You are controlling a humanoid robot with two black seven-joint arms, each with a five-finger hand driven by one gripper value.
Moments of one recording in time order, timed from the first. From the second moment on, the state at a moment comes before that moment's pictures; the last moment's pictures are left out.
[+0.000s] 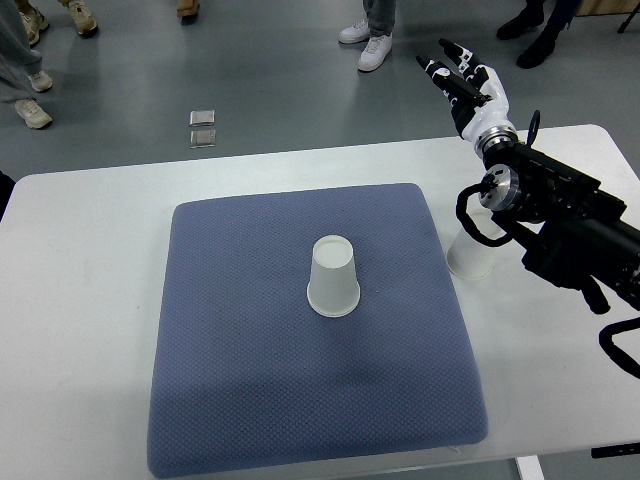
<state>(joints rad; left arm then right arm) -0.03 0.00 -0.07 -0.17 -0.04 0.04 -0.14 1.00 -0.11 0.47 0.53 0.19 -0.11 0.46</state>
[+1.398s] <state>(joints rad) -0.02 0.00 -0.06 -0.16 -0.04 0.04 -0.14 1.01 -0.12 0.46 0.52 0.19 -0.11 0.46</state>
